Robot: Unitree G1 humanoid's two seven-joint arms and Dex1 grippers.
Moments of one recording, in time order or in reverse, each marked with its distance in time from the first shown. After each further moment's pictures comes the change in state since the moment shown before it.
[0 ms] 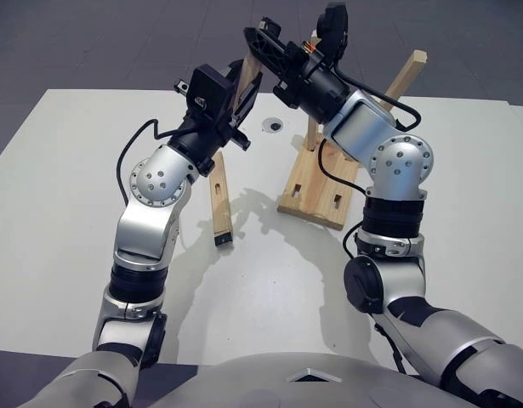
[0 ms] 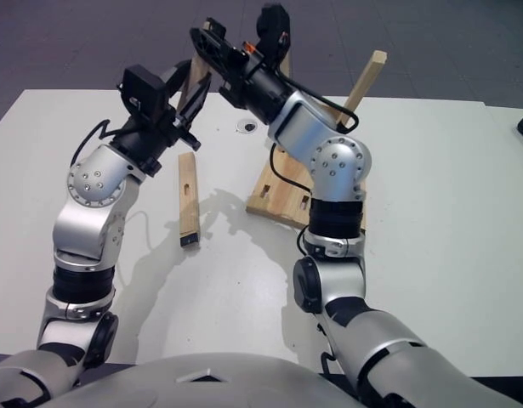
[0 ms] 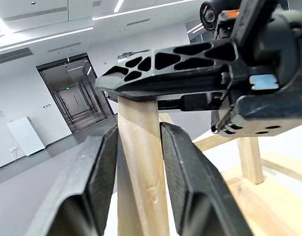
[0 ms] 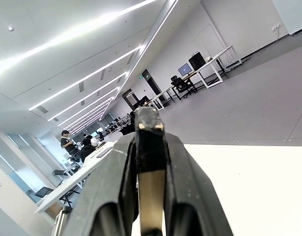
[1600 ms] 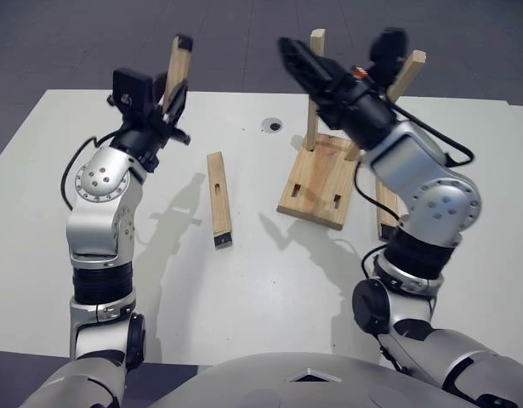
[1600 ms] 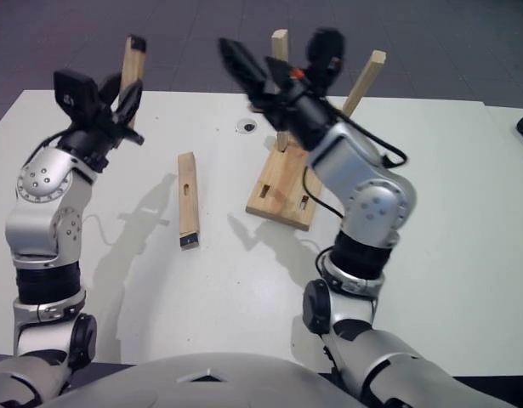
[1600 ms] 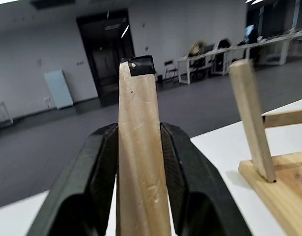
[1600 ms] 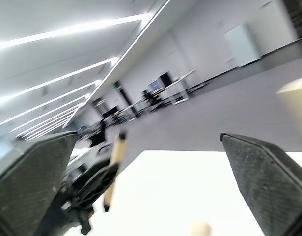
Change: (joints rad) left arm 0.018 0.086 0.181 0.038 -0.134 0.058 0.003; right arm 0.110 0.003 -0.008 -0.319 -0.040 0.105 -0.083
